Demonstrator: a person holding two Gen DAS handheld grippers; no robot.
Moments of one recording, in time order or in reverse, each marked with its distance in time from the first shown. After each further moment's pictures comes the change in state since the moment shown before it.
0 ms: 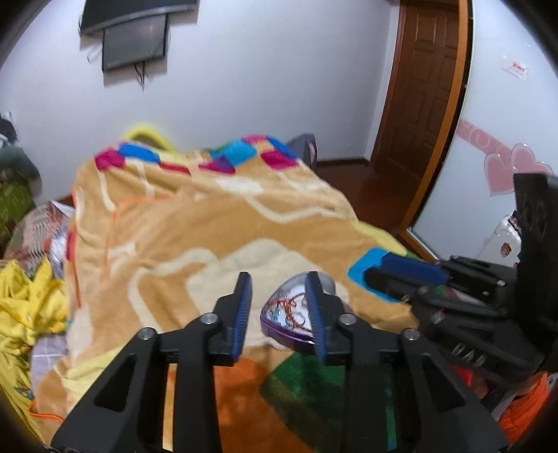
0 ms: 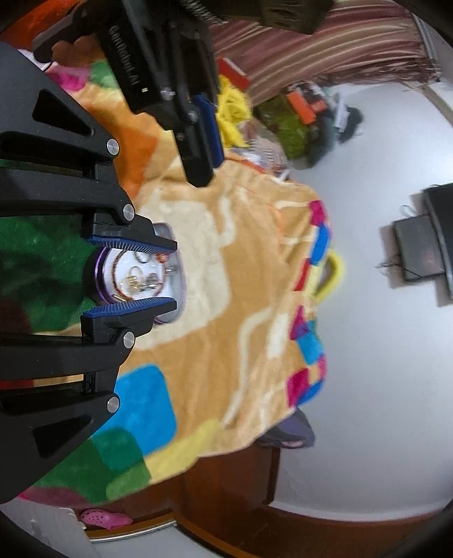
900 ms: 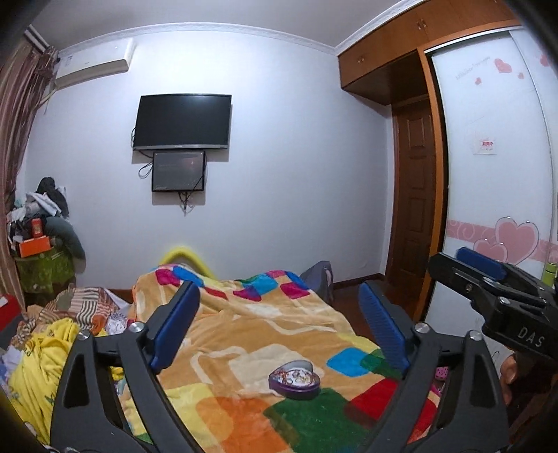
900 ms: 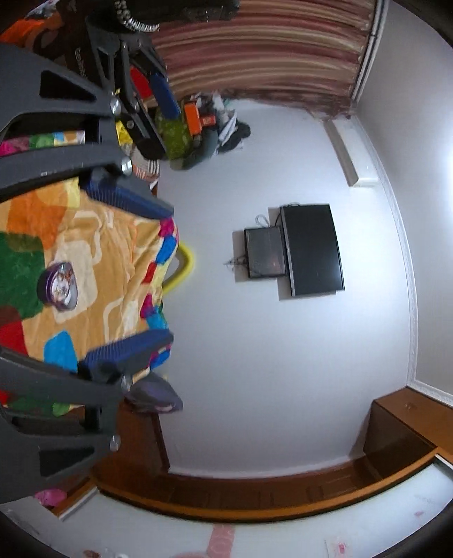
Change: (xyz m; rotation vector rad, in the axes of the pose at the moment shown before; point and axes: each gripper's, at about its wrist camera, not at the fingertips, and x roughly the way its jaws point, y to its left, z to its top) left arm -0.210 -0.050 -0.019 0.000 -0.531 0.130; right arm -0.194 0.080 0.003 -0.070 -0.561 -0.143
